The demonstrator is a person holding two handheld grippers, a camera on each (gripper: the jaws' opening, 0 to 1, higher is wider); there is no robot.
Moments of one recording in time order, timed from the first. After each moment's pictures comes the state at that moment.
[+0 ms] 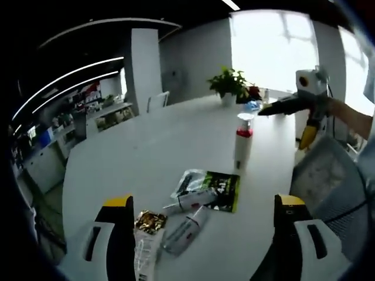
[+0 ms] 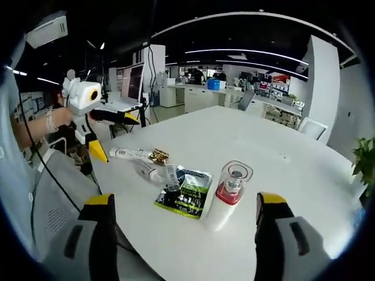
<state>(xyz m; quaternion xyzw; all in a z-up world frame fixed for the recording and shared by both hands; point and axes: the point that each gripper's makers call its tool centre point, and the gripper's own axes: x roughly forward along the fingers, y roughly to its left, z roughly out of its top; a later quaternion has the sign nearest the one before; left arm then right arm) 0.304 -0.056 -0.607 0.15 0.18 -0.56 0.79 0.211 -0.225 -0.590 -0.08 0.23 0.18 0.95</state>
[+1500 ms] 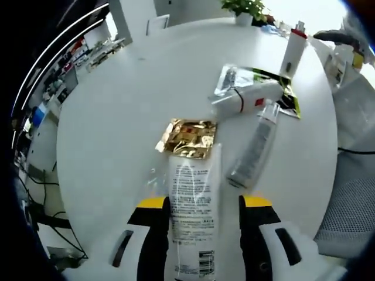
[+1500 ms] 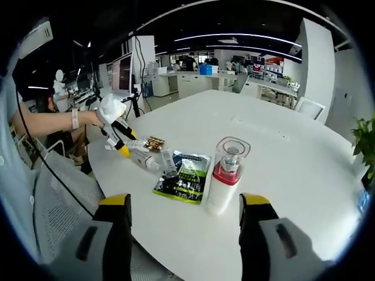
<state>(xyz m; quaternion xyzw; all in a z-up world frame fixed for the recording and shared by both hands) 0.393 0.018 -0.749 0.32 0.40 -0.50 0.70 0.202 -0.232 -0.612 -0.04 0.29 0.16 0.94</state>
